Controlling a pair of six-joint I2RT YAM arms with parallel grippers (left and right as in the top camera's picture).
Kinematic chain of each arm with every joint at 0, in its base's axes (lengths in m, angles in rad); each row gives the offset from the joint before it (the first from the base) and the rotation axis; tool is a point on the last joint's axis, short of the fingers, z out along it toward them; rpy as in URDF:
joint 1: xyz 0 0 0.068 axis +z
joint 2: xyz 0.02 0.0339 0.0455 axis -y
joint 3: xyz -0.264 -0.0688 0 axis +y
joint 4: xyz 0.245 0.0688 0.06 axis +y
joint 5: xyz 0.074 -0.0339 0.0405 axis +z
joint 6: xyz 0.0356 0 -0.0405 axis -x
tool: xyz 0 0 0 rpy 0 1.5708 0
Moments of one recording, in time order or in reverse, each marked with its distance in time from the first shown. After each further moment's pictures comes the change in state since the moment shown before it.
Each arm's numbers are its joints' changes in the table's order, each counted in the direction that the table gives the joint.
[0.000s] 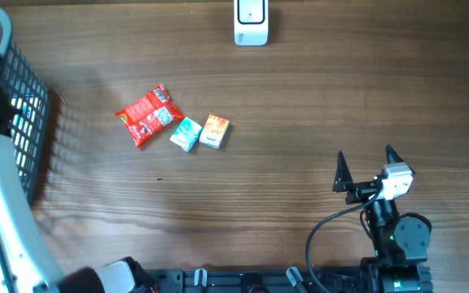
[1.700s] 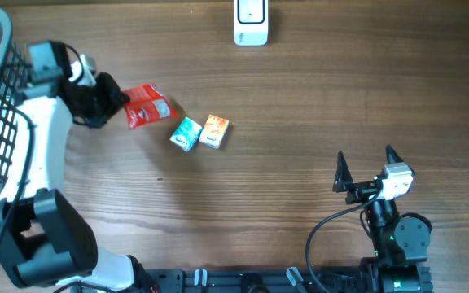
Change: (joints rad) left arm -0.186 -0.221 0.387 -0.124 -1.023 -0.117; right arm 0.000 0.000 0.000 0.000 0.000 0.000
